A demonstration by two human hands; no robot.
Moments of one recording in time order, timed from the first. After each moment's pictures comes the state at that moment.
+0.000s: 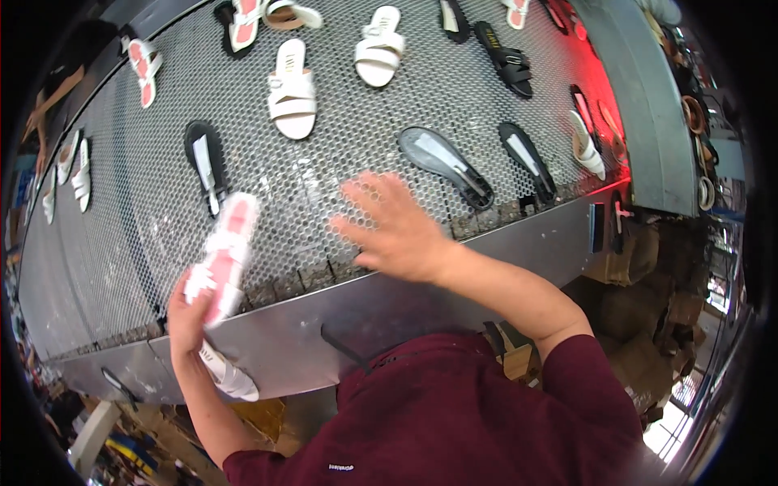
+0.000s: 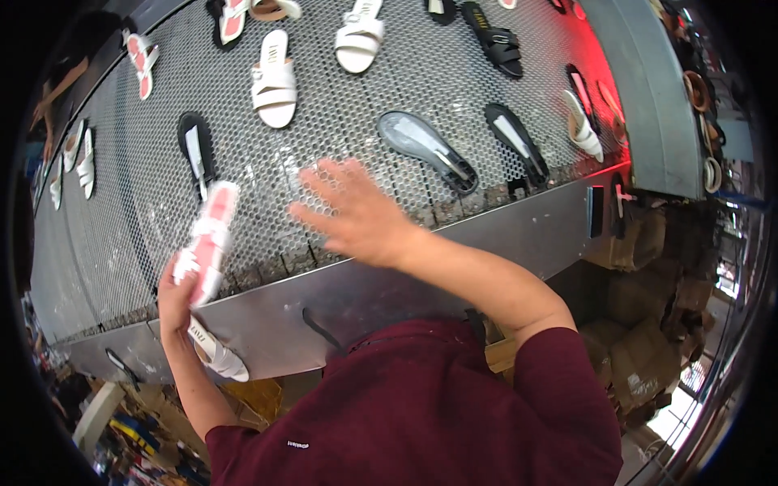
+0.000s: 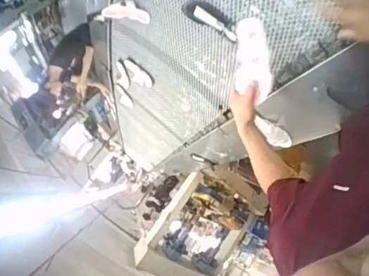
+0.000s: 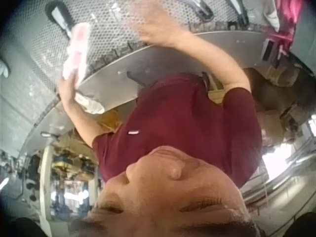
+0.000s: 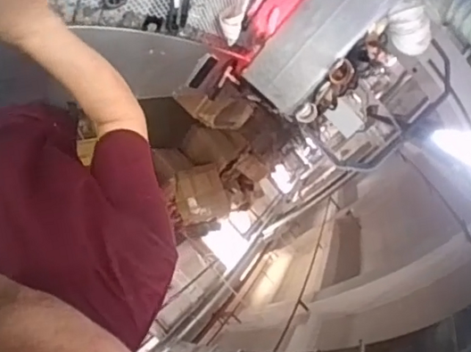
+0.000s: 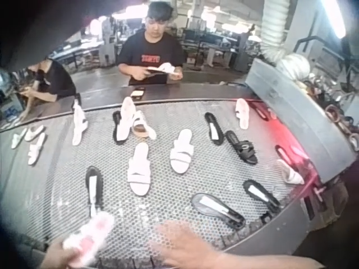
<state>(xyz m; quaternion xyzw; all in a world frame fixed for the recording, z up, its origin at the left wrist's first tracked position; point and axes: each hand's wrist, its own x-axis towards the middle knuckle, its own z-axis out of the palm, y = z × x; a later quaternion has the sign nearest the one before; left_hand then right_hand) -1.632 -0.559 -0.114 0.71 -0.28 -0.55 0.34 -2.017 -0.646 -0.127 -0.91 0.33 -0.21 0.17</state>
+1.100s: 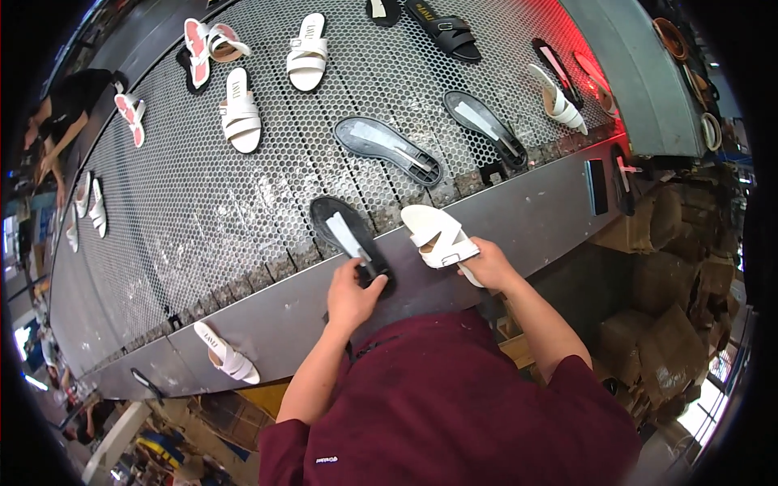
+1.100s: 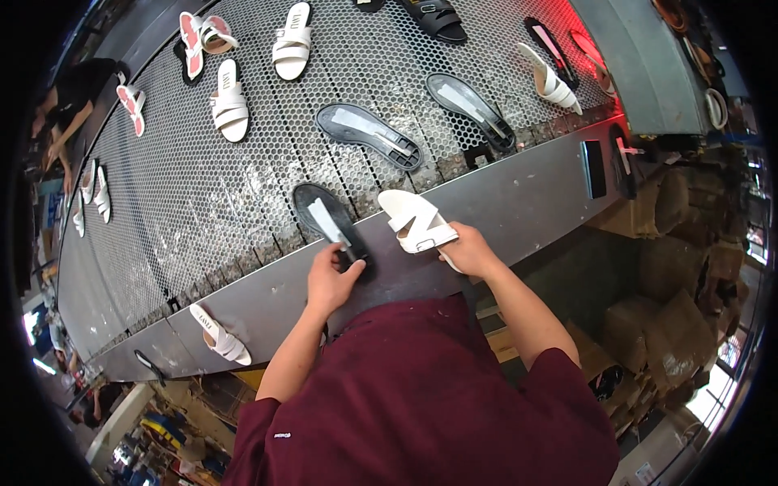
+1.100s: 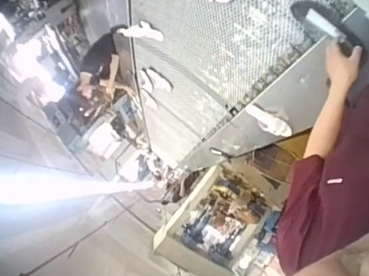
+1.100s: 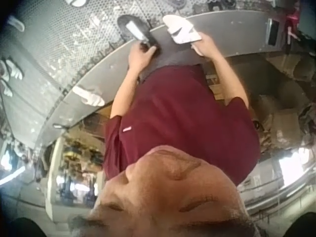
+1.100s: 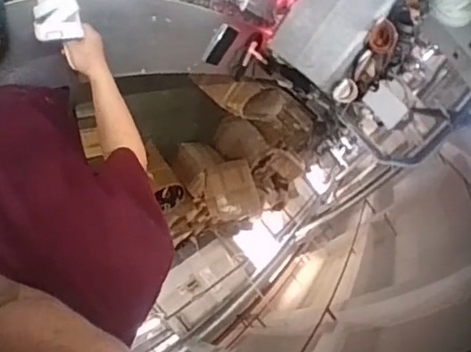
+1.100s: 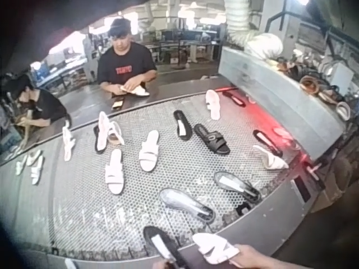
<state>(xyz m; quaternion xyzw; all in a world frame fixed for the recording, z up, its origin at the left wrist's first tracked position) -1.963 -0.497 -0.171 0.72 -0.54 -0.44 0.06 -2.252 -0.488 -0.195 -0.35 0.64 -0.19 0.65</state>
